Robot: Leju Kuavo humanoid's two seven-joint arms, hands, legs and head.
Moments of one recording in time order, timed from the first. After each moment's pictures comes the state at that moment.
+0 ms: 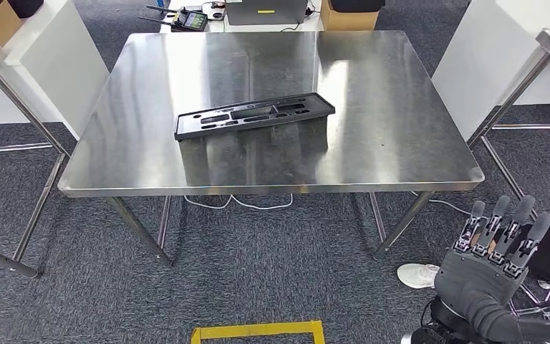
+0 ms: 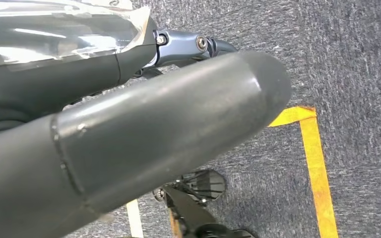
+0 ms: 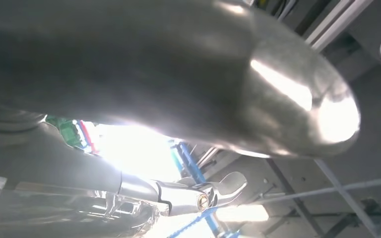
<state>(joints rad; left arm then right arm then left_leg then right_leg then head) -0.09 -0.08 0.70 -0.21 -0.70 0.18 -0.43 0.15 0.28 -0.24 -1.92 -0.54 0.57 -0.65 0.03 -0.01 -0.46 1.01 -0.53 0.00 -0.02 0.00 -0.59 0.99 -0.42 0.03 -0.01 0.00</state>
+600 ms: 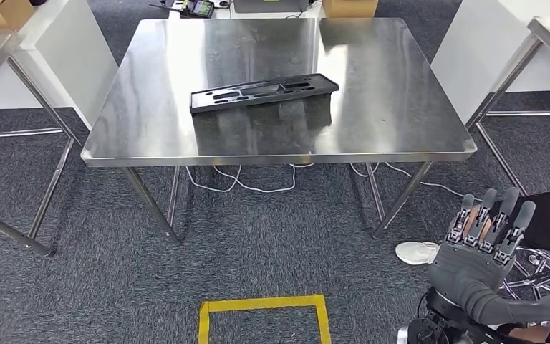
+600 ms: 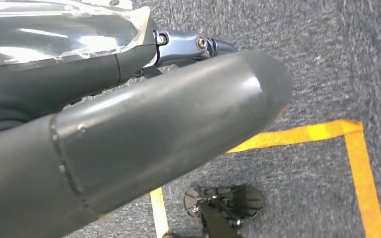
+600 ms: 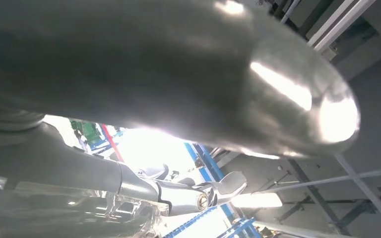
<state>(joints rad) -0.09 -0.08 0.71 -0.21 -0.71 0.20 -0.42 0.11 0.26 -0.23 -1.86 -0.55 0.49 -0.61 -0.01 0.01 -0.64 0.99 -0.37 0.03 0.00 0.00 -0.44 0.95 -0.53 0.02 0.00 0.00</state>
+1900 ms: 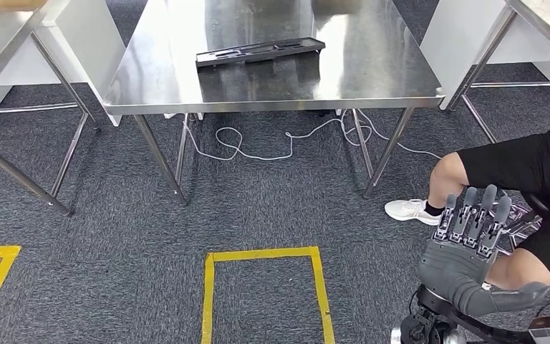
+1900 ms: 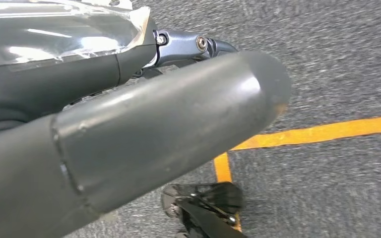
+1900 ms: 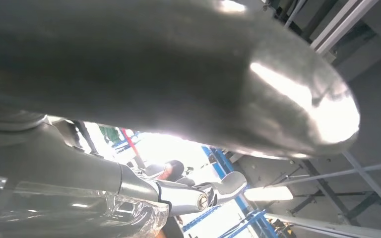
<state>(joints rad) -0.09 -0.08 0.73 -0.21 -0.73 0.20 -0.43 0.10 0.23 -0.19 -1.81 -0.54 0.45 -0.61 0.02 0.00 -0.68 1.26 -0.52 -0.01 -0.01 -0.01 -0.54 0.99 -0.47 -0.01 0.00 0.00</state>
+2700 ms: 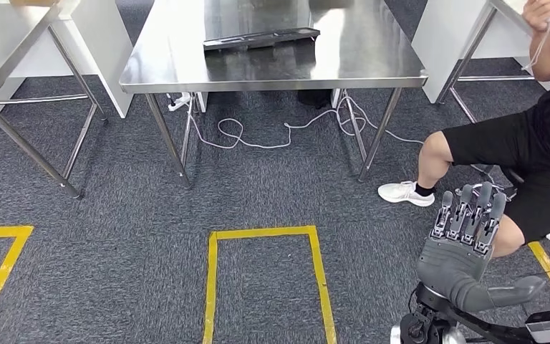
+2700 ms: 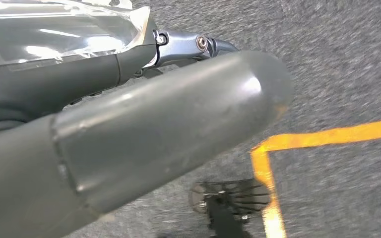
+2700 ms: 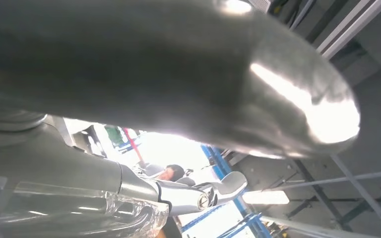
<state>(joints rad) -0.10 -0.08 0.73 -0.21 -0.74 0.20 -0.42 0.08 0.23 -0.18 -1.80 -0.52 0.43 -0.59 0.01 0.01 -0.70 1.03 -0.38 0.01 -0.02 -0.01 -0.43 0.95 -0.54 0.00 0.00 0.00</state>
